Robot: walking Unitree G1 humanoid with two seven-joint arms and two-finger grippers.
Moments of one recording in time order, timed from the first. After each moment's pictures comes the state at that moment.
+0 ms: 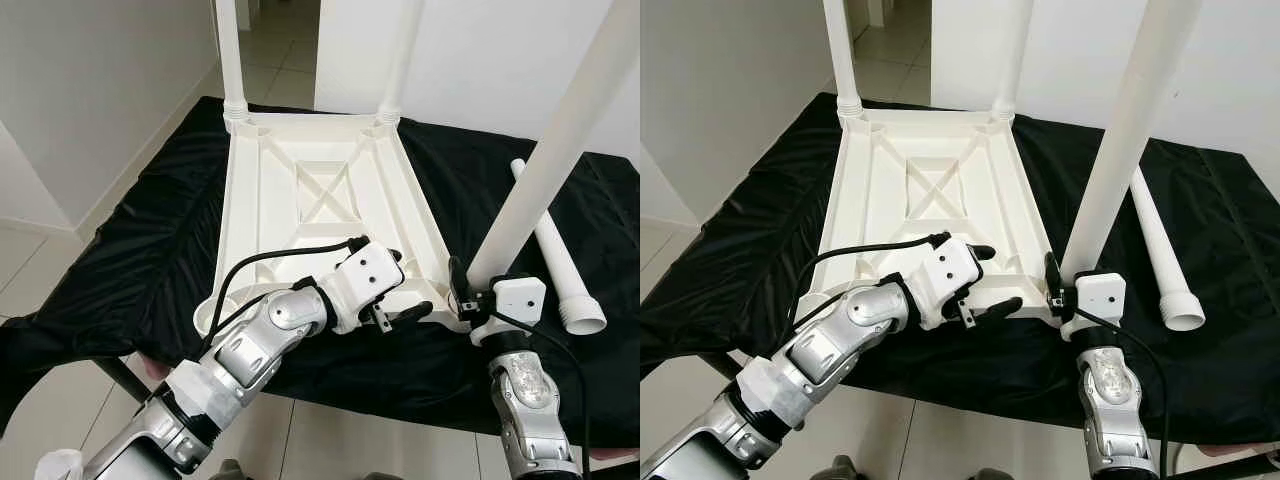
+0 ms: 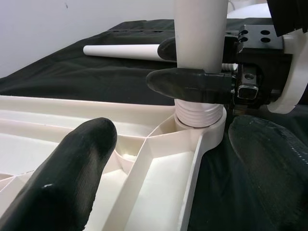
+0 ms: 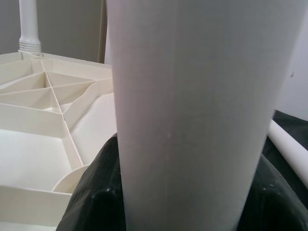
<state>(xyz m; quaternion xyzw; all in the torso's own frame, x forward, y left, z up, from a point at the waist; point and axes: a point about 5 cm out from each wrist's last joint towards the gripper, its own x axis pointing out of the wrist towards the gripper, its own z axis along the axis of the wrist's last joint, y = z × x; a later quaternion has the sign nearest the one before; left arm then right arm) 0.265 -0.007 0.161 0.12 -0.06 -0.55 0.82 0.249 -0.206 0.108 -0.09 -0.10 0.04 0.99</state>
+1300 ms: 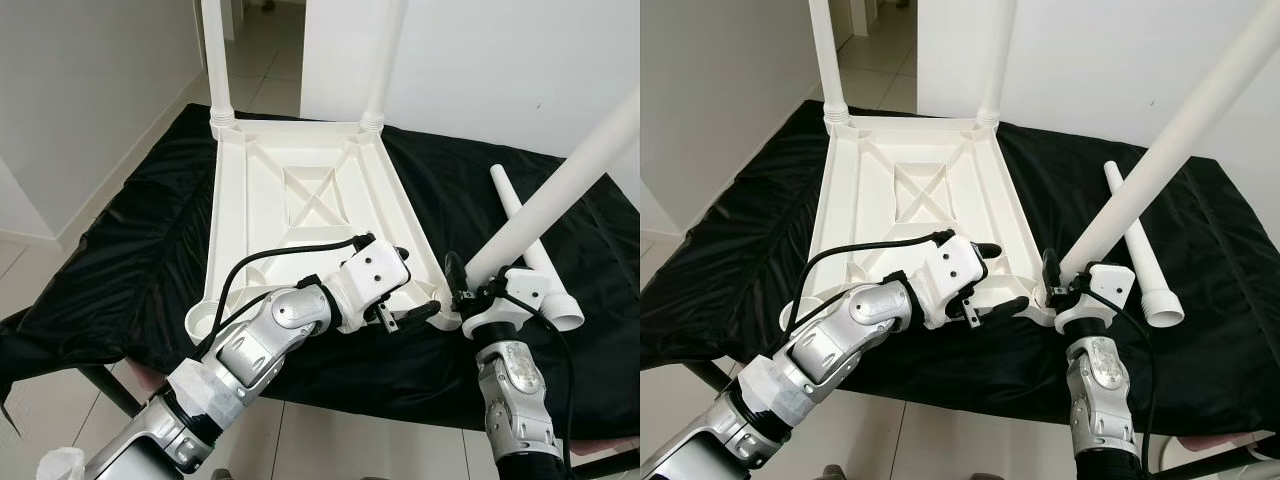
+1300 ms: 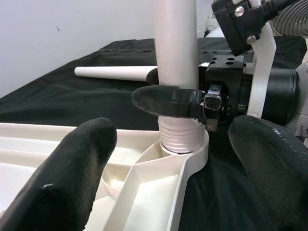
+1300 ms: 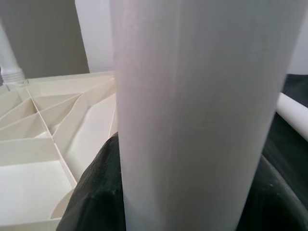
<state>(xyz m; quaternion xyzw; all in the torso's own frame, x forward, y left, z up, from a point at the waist) 0.262 -0.011 0.167 0.11 -0.07 -0.56 0.82 0.264 -0.206 0.099 0.04 -0.06 0.00 1.00</state>
